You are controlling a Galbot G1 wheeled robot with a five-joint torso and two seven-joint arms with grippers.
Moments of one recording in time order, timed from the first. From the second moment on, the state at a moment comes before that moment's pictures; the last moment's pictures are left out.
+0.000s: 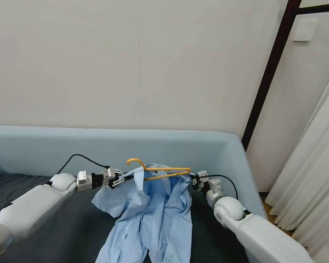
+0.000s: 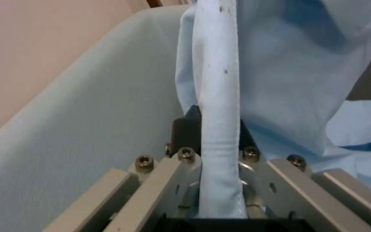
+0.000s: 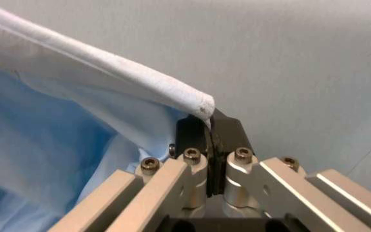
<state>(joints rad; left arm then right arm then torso) 0.20 -0.79 0.53 -0.88 -0.69 -0.66 0.93 -0.49 0.96 -0.34 1.41 0.79 -0.17 0.21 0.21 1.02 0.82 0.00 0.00</state>
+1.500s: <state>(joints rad) 0.03 -0.79 0.68 -1.07 -0.81 -0.33 0.84 -0.40 0.76 -0.41 2.03 0.85 -0.31 0.30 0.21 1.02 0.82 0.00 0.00</state>
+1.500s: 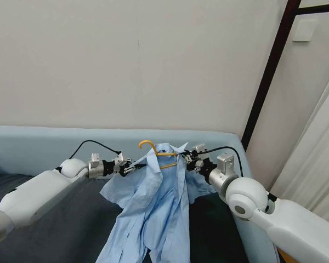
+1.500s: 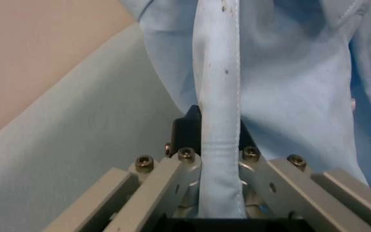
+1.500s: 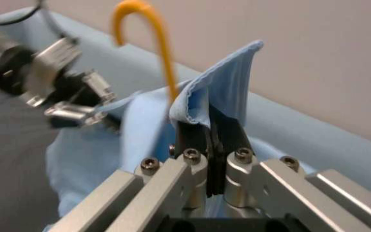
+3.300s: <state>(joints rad) -0.60 -0.75 1.03 -1.15 -1.08 -0.22 0.97 0.00 0.59 -0.60 2.15 0.89 -0.39 0.29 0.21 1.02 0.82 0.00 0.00</state>
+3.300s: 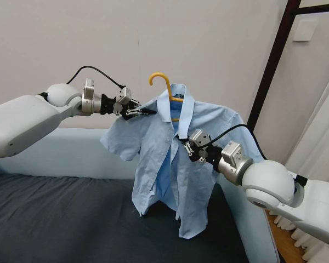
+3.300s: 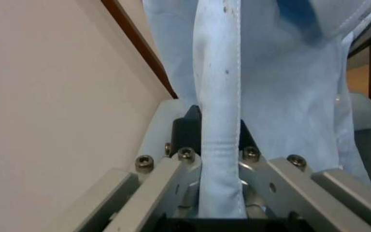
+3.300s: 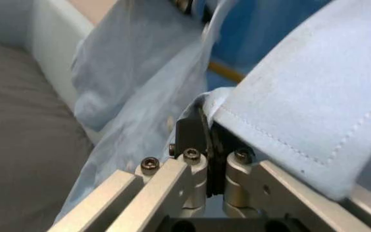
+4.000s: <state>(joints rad) -0.54 -0.77 0.98 -1.13 -1.06 -0.22 0.93 -0.15 0.45 -0.52 2.31 0.91 -0.47 0.26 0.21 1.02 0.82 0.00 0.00</state>
